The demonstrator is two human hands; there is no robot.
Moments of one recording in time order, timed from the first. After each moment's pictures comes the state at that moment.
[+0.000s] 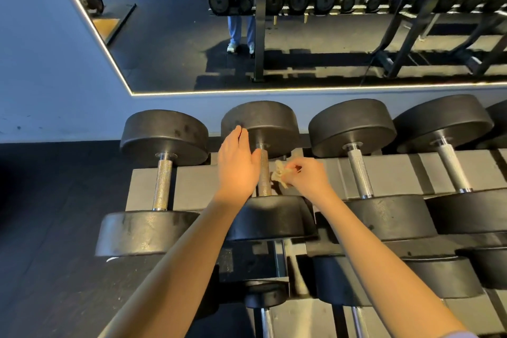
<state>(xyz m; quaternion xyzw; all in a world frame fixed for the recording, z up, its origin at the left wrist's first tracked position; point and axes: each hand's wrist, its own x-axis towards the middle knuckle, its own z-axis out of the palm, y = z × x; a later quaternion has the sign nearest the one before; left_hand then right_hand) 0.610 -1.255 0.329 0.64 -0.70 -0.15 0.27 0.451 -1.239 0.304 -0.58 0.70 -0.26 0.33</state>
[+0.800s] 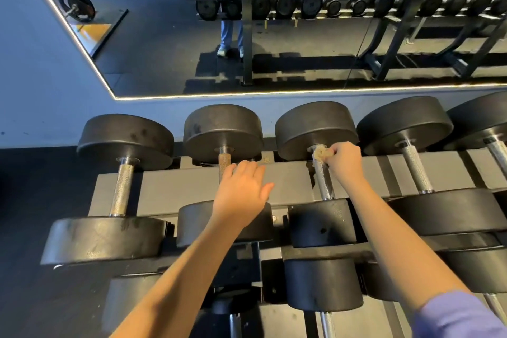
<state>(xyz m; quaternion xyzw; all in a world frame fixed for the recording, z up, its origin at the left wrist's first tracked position) 0.532 -1.216 0.321 0.53 -0.84 0.00 0.04 0.293 -1.266 0.309 -0.51 0.80 -0.25 0.18</state>
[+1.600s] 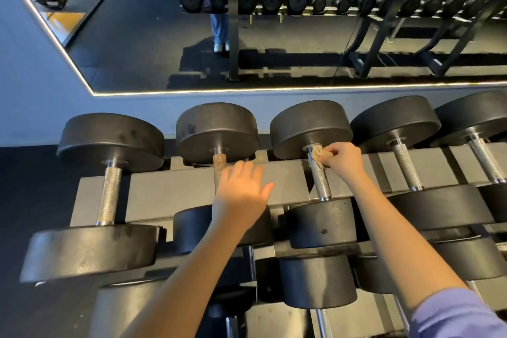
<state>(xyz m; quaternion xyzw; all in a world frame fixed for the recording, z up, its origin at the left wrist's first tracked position) 0.533 -1.216 0.309 0.53 -0.84 0.00 0.09 0.285 -1.263 0.311 -0.51 0.79 -0.26 0.22</state>
